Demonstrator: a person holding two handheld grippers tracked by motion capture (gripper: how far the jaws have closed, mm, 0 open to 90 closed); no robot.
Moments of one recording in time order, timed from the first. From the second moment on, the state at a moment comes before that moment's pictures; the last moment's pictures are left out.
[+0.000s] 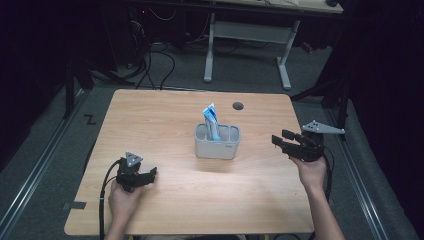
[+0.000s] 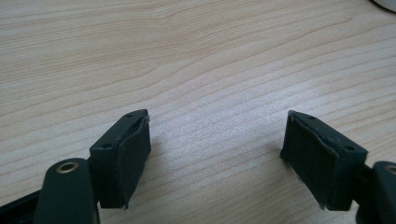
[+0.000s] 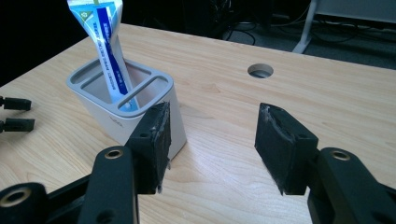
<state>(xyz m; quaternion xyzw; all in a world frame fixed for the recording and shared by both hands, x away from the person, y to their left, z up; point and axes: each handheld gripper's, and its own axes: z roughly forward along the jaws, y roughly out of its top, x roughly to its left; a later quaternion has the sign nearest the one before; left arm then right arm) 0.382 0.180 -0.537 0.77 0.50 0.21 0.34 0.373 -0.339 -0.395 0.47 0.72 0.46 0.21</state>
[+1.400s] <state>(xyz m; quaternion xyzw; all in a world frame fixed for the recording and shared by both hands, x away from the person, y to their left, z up) 0.382 0.180 -0.537 0.77 0.50 0.21 0.34 0.349 -0.366 -0.444 0.53 0.69 0.46 0.18</state>
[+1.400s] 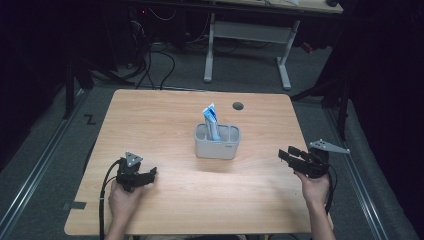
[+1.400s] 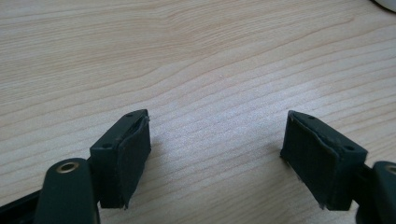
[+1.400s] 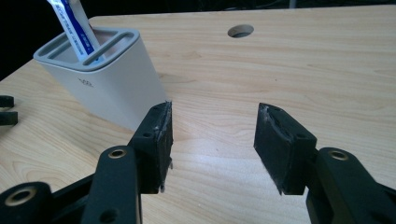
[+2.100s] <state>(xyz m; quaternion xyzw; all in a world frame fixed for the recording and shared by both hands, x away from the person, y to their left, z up) 0.382 0.180 -0.537 0.77 0.50 0.21 0.34 0.350 -0.363 -0.466 0.54 0.70 0.44 0.18</state>
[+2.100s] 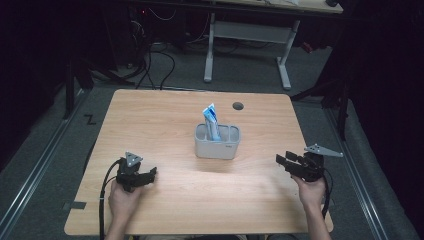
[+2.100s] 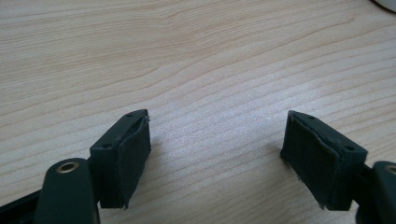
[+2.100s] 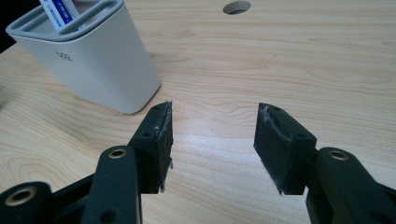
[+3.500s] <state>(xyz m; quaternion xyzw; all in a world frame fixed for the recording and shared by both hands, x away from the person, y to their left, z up) 0.382 0.180 -0.537 0.77 0.50 0.21 0.34 0.370 -0.323 -0.516 0.53 0.73 0.39 0.16</state>
